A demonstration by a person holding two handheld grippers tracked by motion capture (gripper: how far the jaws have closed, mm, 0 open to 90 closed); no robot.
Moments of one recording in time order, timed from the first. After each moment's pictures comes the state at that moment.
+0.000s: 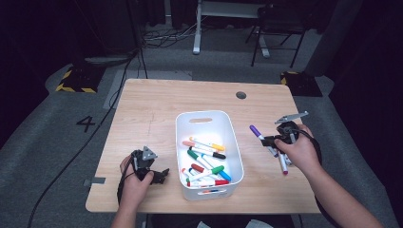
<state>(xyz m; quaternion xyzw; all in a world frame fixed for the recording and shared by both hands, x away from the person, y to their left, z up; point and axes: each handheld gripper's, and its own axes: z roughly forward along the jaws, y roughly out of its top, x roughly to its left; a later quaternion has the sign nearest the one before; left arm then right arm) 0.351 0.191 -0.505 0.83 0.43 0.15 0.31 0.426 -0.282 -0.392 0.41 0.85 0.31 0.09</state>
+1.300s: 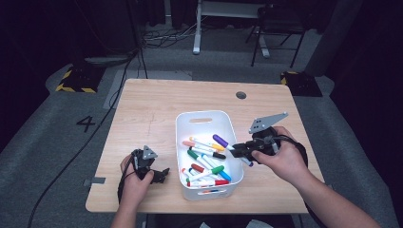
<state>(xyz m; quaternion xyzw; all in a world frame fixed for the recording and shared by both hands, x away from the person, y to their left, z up) 0.354 0.191 -0.505 0.83 0.43 0.15 0.32 0.357 -0.182 -0.319 0.24 0.90 0.37 0.03</state>
